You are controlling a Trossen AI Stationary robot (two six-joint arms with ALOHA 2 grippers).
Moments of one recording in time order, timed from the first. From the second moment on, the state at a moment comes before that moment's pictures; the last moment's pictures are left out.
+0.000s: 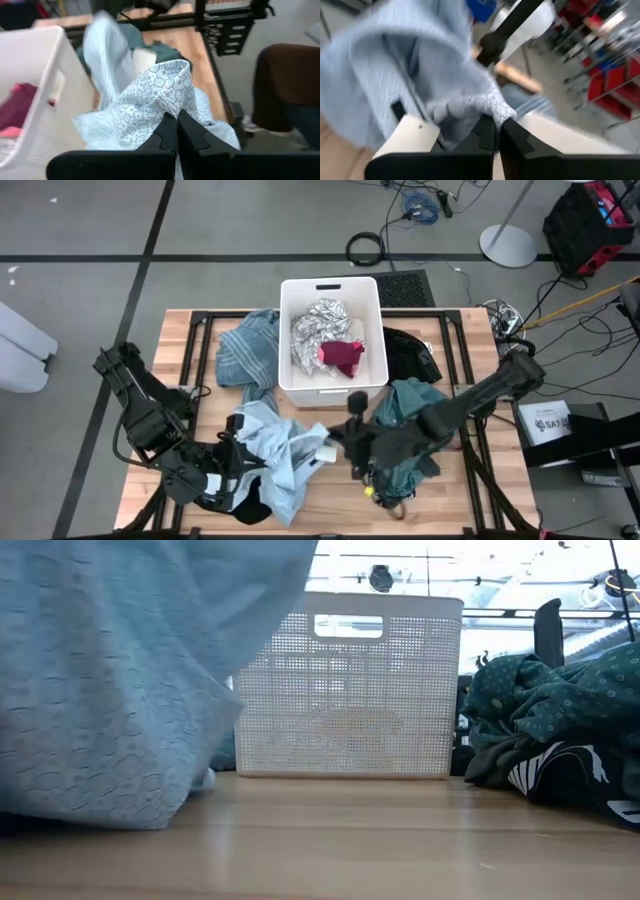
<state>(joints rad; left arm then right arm) -0.83 1.41 1.56 -0.90 -0.64 -0.45 0.52 1.60 1.52 -0.39 0.67 -0.27</state>
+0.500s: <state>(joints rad) -0.83 1.38 1.56 -0.57 -1.17 0.07 0.46 1.48 1.81 -0.26 0.68 -0.66</state>
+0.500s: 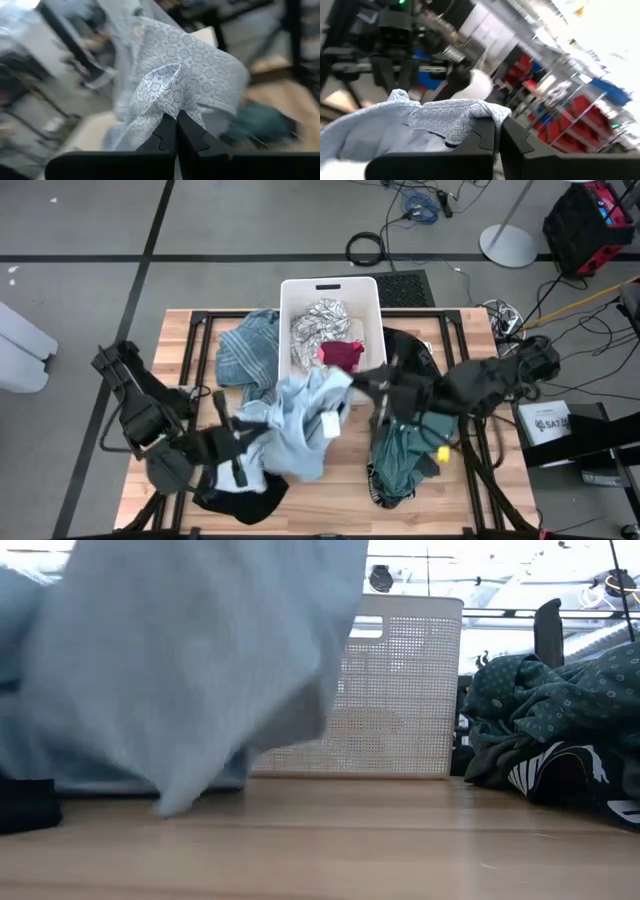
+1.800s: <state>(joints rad) -0.90 1.20 1.52 -0.37 -1.57 0.29 0.36 1.44 1.91 -0.09 0.51 -0.63</state>
